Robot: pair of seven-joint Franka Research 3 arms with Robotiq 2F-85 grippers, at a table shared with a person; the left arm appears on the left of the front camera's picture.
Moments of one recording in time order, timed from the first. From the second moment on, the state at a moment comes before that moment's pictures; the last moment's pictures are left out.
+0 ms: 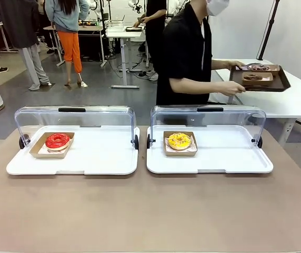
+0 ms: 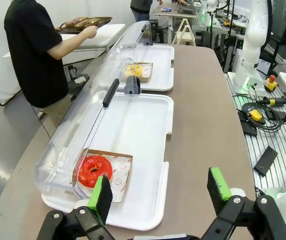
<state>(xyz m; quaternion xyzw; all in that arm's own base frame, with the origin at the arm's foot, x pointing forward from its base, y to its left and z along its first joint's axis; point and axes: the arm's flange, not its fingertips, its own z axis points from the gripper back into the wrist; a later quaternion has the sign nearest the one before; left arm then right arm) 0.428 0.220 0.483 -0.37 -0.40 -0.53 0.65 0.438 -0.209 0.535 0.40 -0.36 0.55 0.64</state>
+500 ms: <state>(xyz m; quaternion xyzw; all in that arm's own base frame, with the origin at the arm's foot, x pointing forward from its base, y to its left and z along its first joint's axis) 0.428 0.221 0.483 -0.37 -0.40 -0.53 0.65 0.438 -0.209 0.535 0.40 -0.36 0.55 0.64</state>
